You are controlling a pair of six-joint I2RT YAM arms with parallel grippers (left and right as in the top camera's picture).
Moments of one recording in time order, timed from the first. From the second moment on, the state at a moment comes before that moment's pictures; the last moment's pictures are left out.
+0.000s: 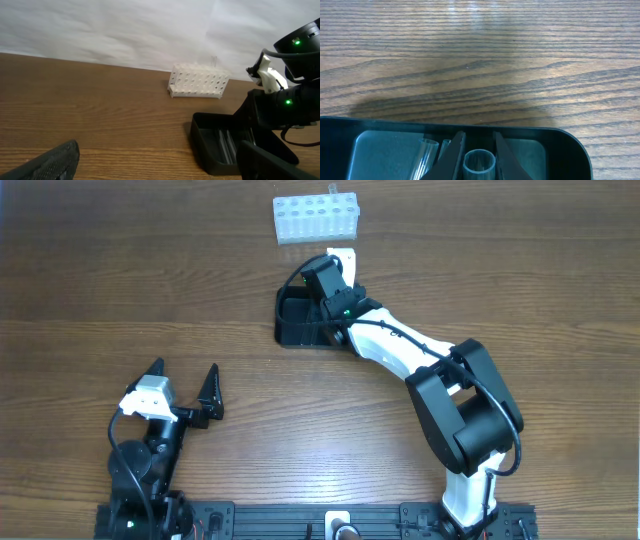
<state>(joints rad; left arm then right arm) -0.04 0.01 0.01 -0.06 0.12 -0.18 0.56 2.00 1.25 -0.16 0.32 0.45</state>
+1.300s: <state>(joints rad) -0.04 0.01 0.01 -0.06 0.12 -0.18 0.56 2.00 1.24 0.22 0.31 0.26</state>
